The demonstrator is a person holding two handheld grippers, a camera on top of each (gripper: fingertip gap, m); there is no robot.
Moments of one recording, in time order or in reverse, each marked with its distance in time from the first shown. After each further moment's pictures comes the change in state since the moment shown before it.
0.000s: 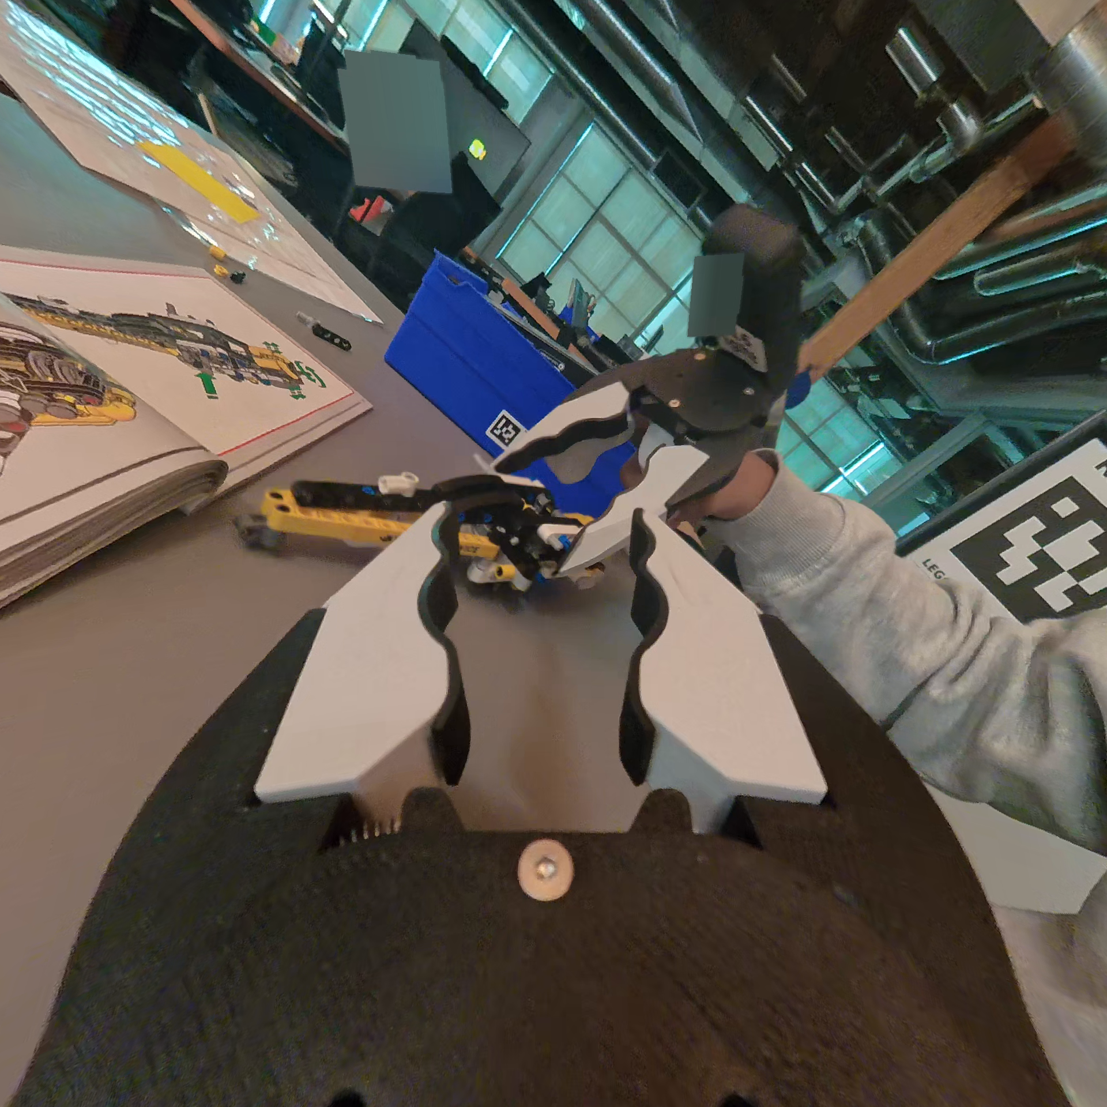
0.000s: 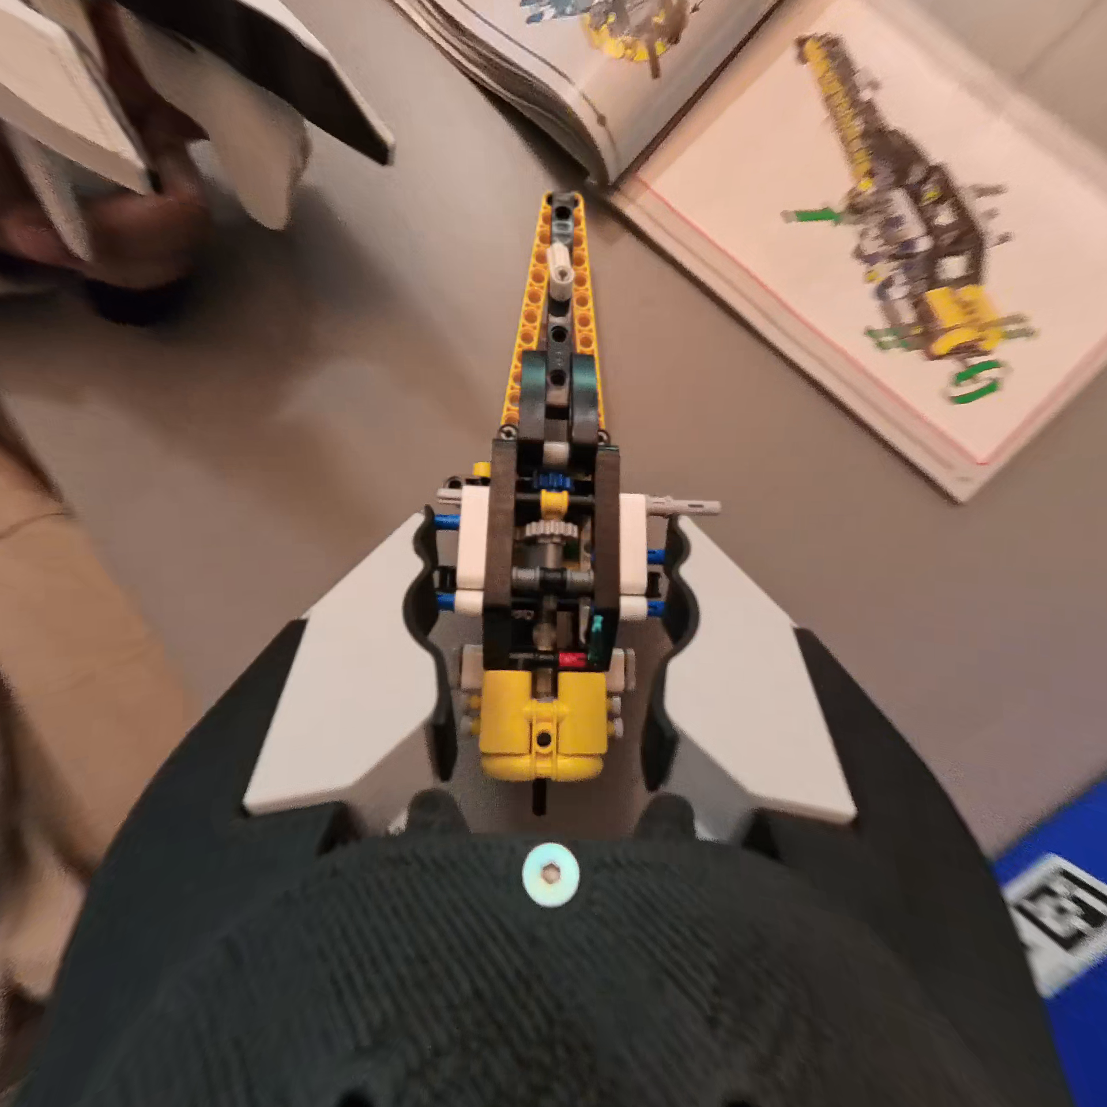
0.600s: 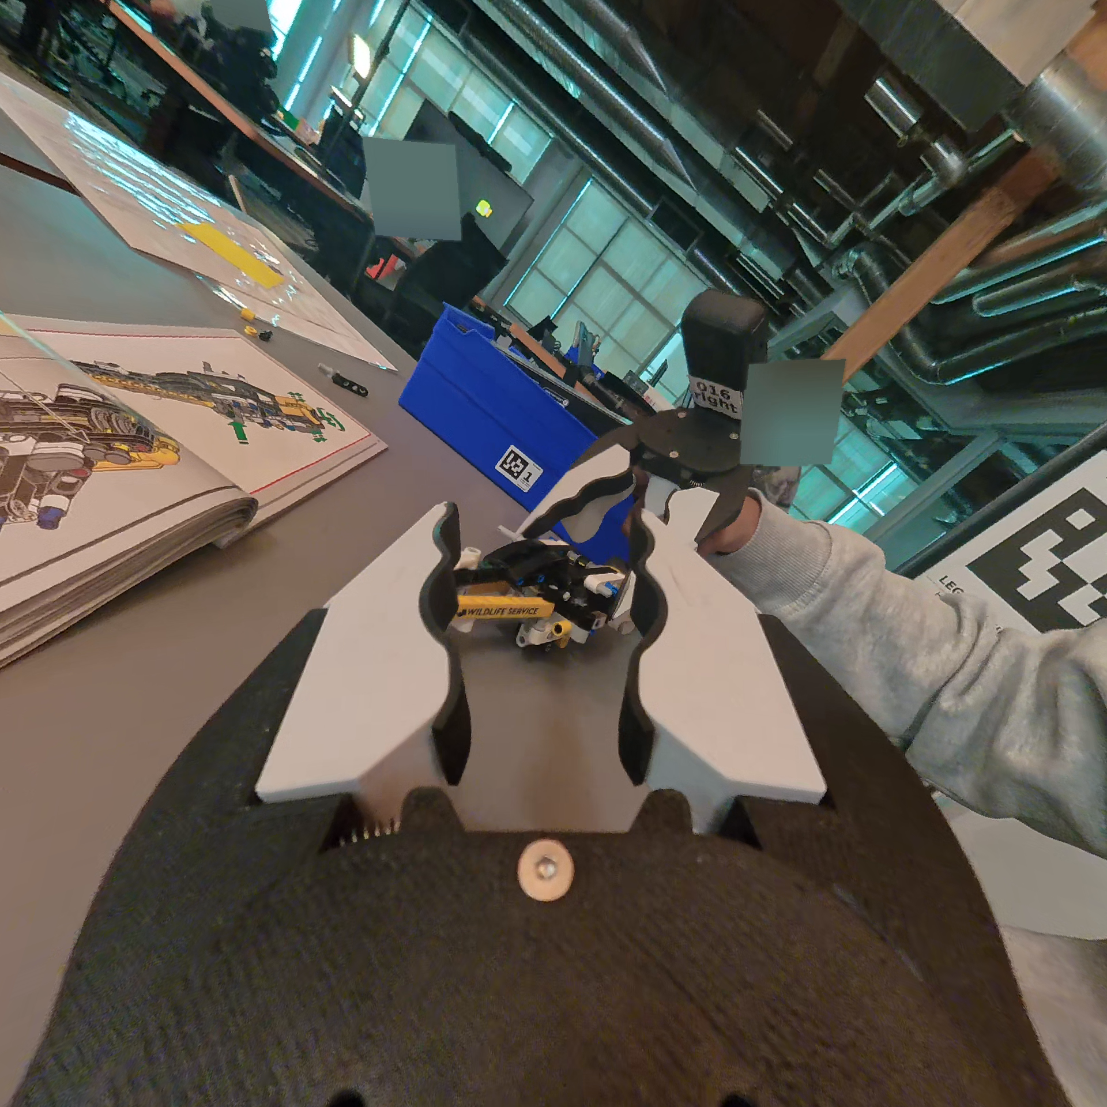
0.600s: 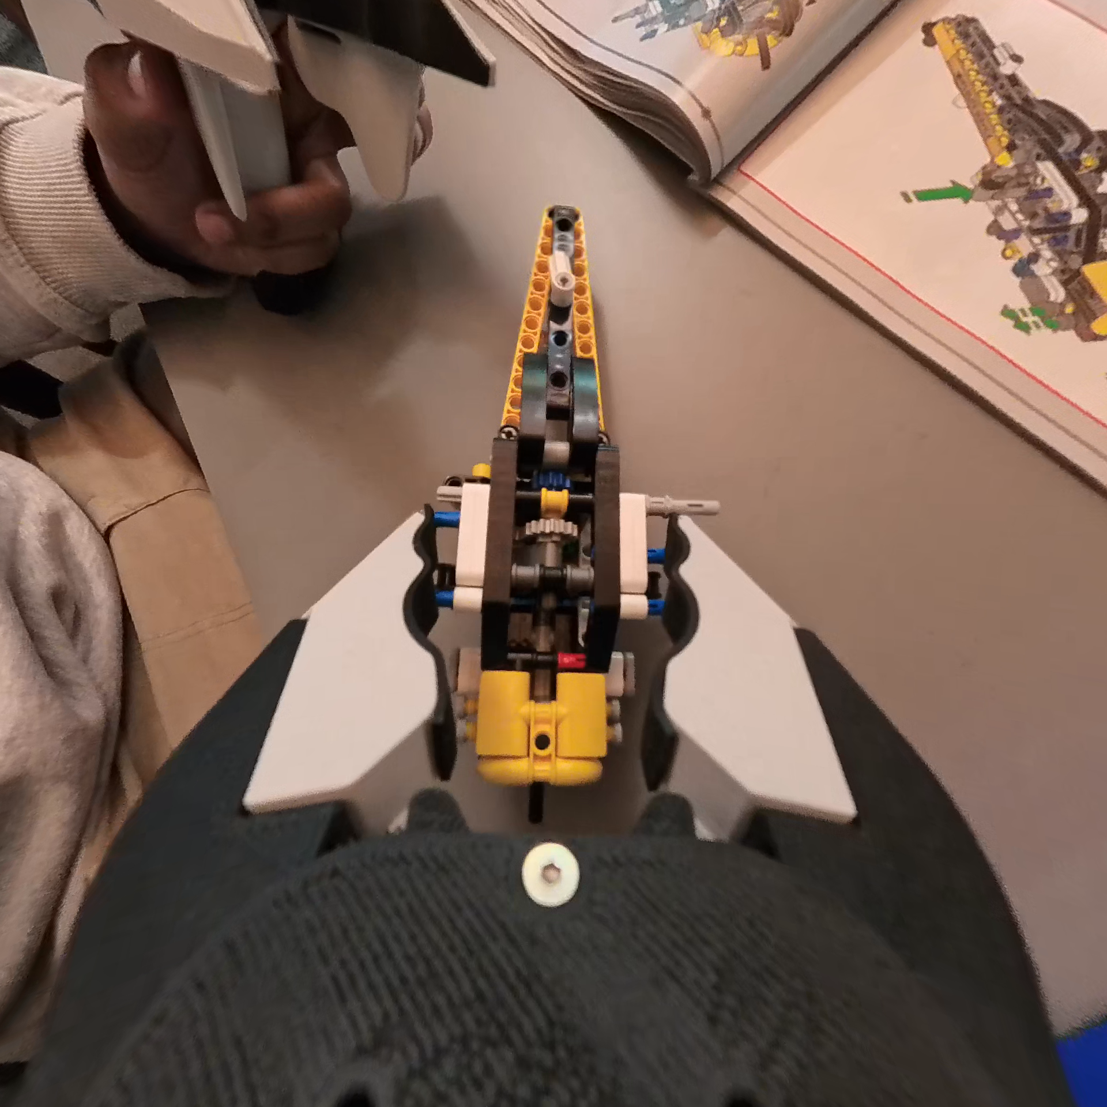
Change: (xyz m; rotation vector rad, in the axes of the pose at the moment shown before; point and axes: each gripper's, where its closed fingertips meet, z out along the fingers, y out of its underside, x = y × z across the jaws) left arm 0.000 -0.011 -0.007 0.070 -0.008 0.045; right arm -0.025 0.010 -0.005 0.097 -0.204 0.028
